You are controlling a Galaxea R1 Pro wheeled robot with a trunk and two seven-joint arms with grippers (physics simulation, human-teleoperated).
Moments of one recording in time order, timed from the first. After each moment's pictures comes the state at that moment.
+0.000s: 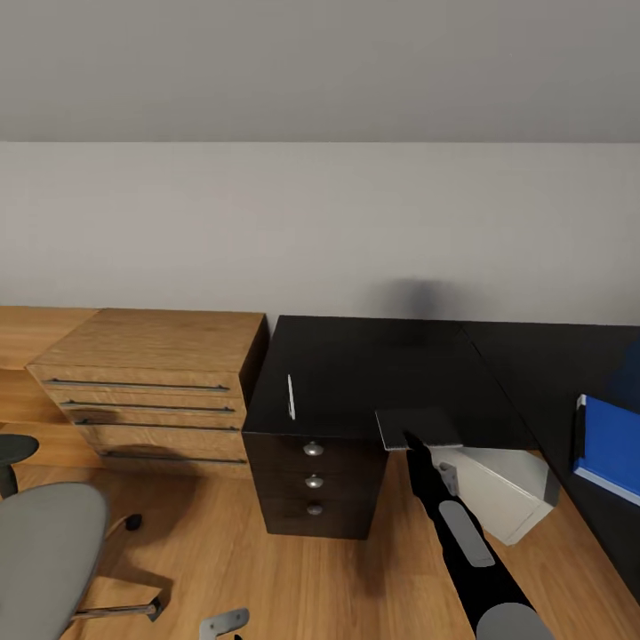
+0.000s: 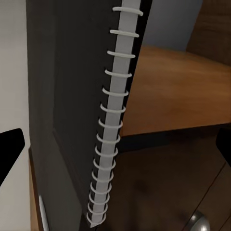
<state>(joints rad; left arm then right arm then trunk) -0.19 0.02 -0.68 -0.73 0.71 -0.01 0.72 -0.49 0.07 -0.10 -0.83 -1.28 0.03 0.04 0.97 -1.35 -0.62</state>
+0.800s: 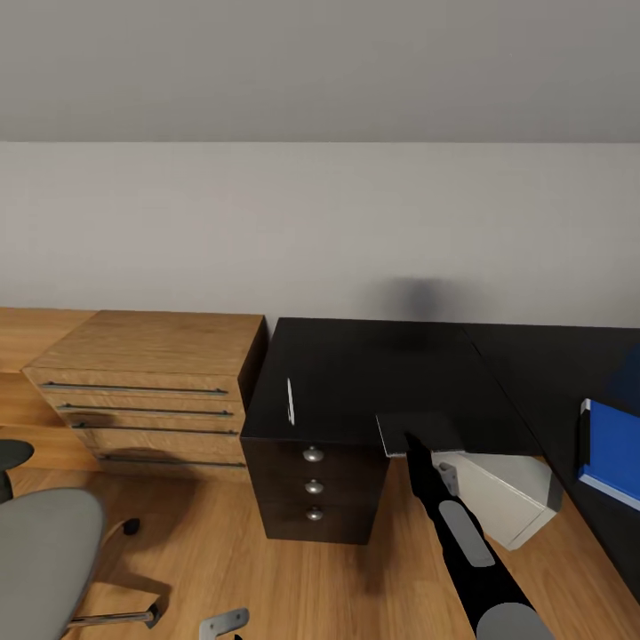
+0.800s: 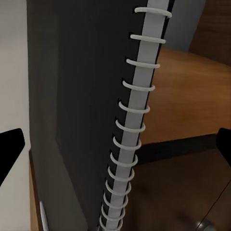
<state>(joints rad) -0.19 0.02 -0.68 -0.73 0.71 -0.01 0.72 -0.49 0.07 -0.10 -0.83 -1.28 0.03 0.04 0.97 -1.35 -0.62</state>
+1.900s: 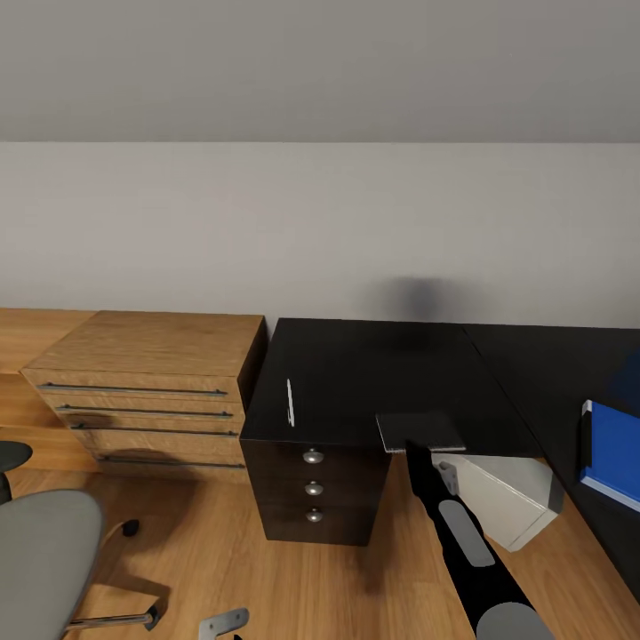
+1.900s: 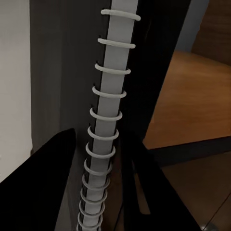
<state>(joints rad) -0.19 0.02 -0.68 -0.73 0.71 -0.01 0.72 -0.49 0.07 -0.10 -0.83 -1.27 0.03 0.04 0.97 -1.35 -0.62</state>
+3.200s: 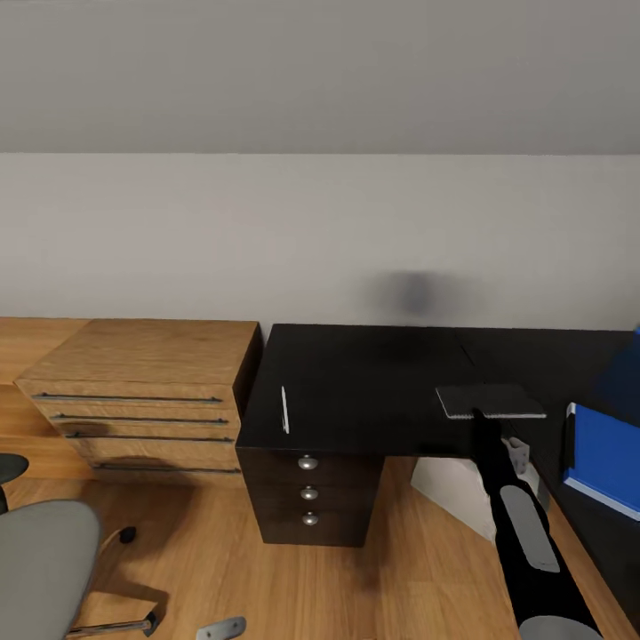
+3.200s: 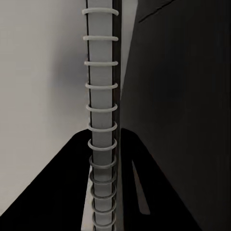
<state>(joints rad) -0.19 0.02 -0.68 -0.69 0.71 -0.01 0.72 -0.44 0.03 -0.31 -1.16 -1.27 0.03 0.06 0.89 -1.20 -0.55</state>
